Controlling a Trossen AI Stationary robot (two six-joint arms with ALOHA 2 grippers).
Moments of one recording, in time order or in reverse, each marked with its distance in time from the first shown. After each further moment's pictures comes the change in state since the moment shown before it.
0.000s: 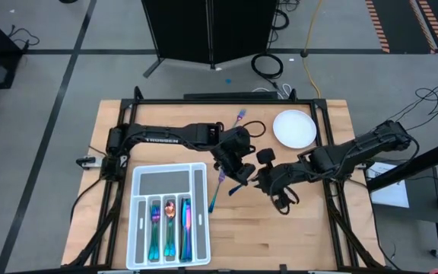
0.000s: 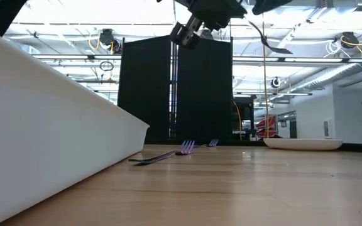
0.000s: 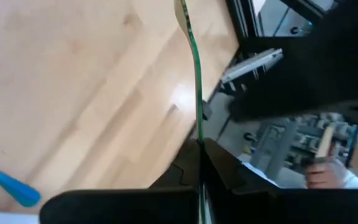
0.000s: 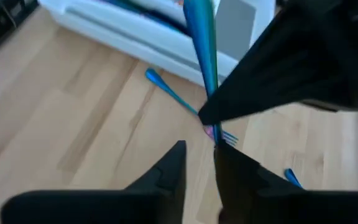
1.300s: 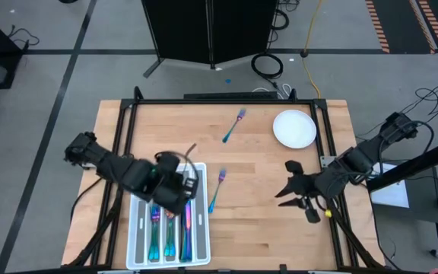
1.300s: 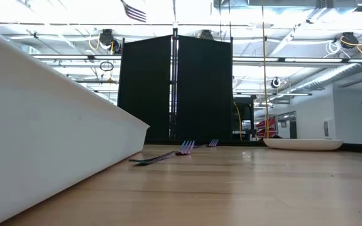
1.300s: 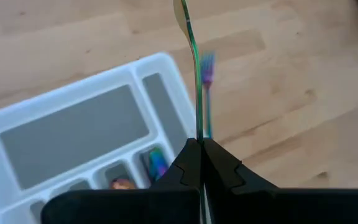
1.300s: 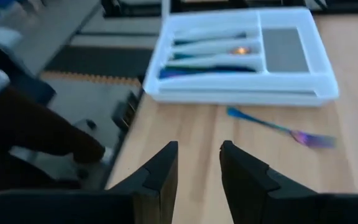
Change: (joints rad) left arm -0.489 -0.314 -0.012 -0.843 -1.028 -0.692; right arm 0.262 -0.270 -0.105 0.054 0.004 0.579
